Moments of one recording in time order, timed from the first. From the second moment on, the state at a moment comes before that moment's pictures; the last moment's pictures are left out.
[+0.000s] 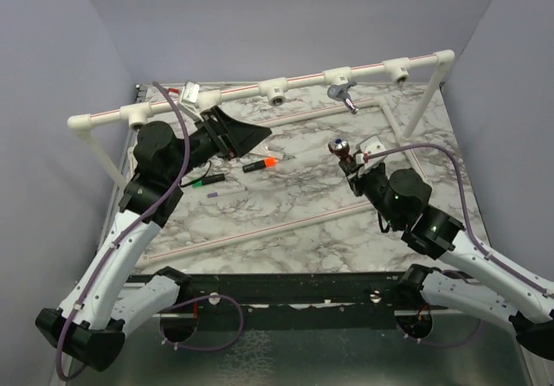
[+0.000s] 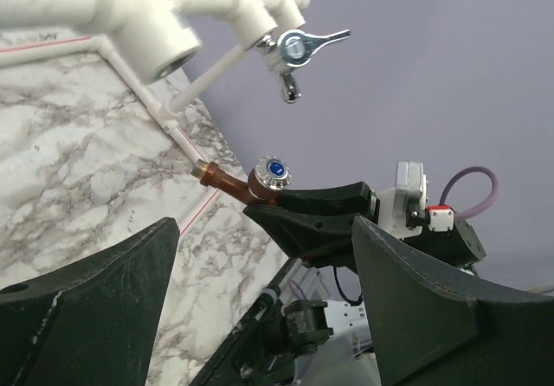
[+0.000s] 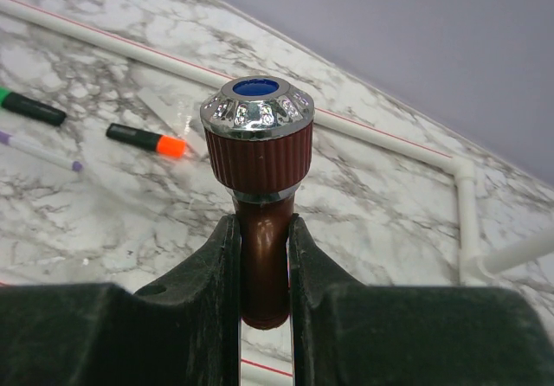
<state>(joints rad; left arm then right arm) -0.42 0.90 1.01 -0.04 0.46 -0.92 0.86 0.79 0.76 -0.06 0.36 -0.21</state>
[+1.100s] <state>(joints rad) -0.40 1.60 1.87 -0.28 0.10 -0.18 0.16 0.86 0.85 -0.16 -0.03 0.12</state>
